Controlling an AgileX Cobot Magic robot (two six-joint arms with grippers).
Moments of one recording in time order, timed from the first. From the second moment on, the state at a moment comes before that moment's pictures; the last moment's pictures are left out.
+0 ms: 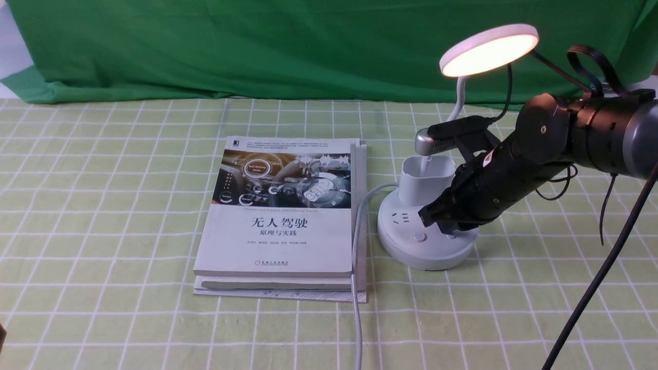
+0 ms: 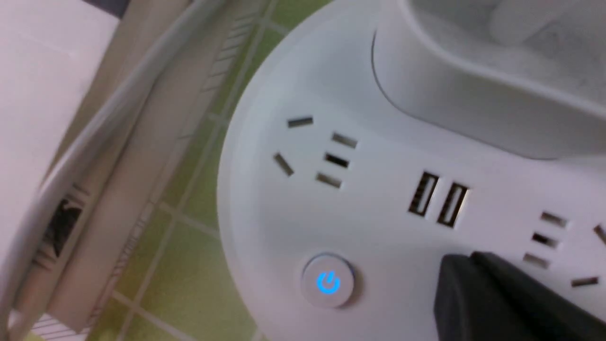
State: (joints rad) right arm 0.37 1.93 -1.29 0.22 0.62 -0.26; left arm 0.04 0.00 0.01 0.04 0.24 -0.07
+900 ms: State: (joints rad) right arm 0.37 1.34 -0.88 0.22 0.68 -0.23; left arm 0.04 0.00 0.01 0.04 0.24 -0.07
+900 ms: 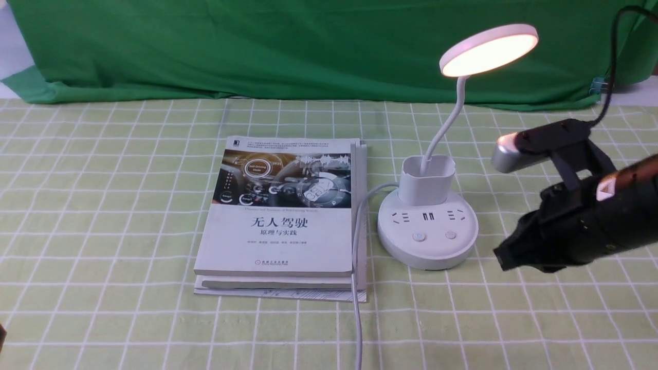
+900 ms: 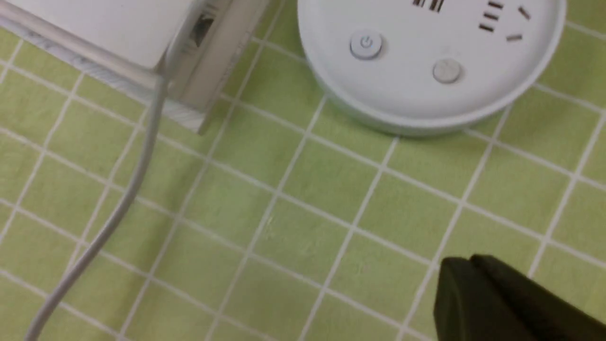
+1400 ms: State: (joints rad) right arm 0.37 1.02 -0.79 0.21 0.68 -0.06; left arm 0.04 0.00 0.01 0.04 0.24 -0.07
